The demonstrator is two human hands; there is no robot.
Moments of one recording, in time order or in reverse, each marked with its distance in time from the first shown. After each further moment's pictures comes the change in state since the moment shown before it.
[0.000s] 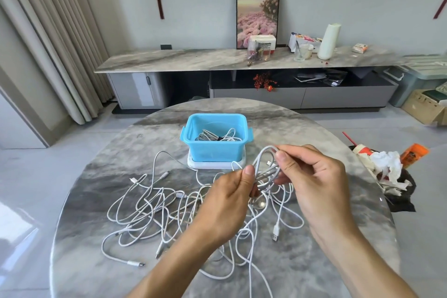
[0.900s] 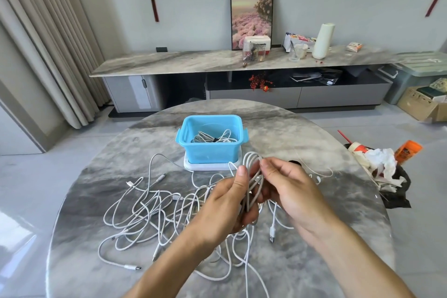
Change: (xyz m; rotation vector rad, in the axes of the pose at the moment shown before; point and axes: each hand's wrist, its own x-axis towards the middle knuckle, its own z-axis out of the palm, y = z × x) left_hand -0.009 0.021 0.003 -0.426 -0.212 -0.168; right_hand -0.003 0.000 0.009 0.202 -0.284 0.421
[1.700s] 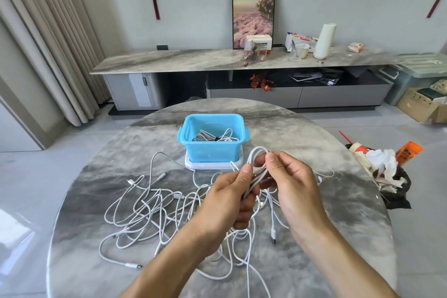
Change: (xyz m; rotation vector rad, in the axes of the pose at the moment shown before) left_hand 0.006 -0.001 -0.003 -0.181 0.077 -0.129; right_hand 0.004 0.011 0.008 -0.113 0.185 -0.214
